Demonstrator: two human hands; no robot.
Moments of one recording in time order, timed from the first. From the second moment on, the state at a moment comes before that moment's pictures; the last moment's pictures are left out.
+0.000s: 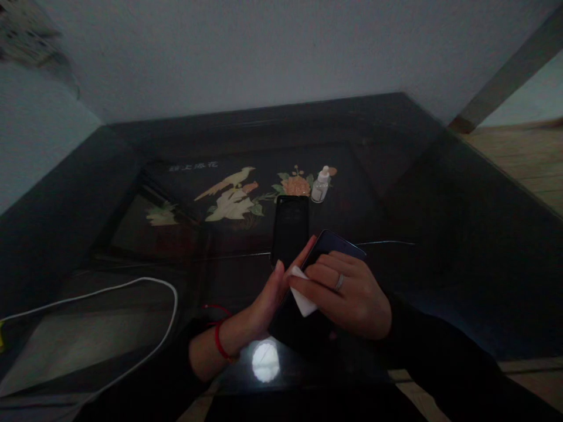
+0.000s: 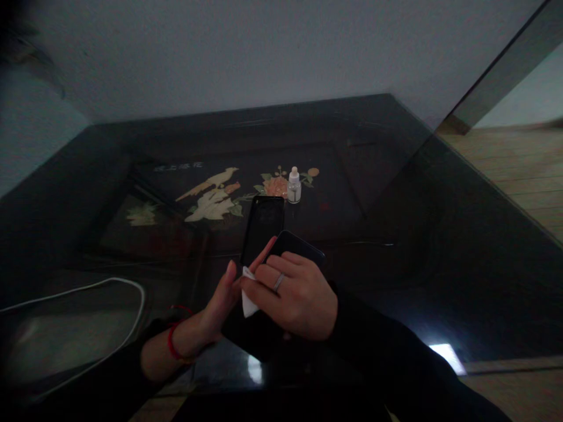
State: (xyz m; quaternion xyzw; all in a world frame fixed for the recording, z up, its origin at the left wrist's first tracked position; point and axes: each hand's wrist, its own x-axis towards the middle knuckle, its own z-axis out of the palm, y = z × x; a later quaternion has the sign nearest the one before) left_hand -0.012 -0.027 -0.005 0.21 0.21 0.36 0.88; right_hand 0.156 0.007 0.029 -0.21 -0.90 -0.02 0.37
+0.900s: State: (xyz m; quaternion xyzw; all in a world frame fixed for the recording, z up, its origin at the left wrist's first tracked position) left_hand -0.011 -0.023 0.000 0.18 0.24 0.41 0.86; right_hand 0.128 -0.021 0.019 -0.16 -0.91 0.03 0.38
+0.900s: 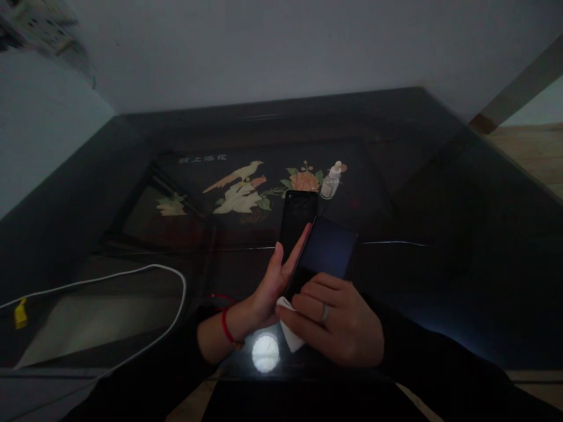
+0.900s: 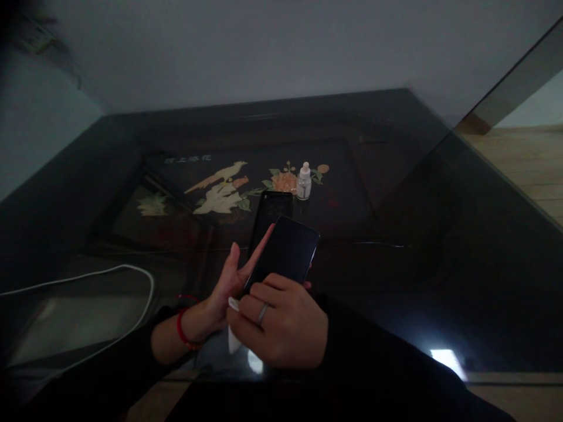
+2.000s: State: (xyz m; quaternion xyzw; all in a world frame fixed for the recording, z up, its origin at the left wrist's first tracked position) left_hand -0.015 -0.021 -0.001 0.16 0.19 0.38 0.89; right_hand 0.170 0.022 0.019 -0.33 -0.87 -0.02 0.37
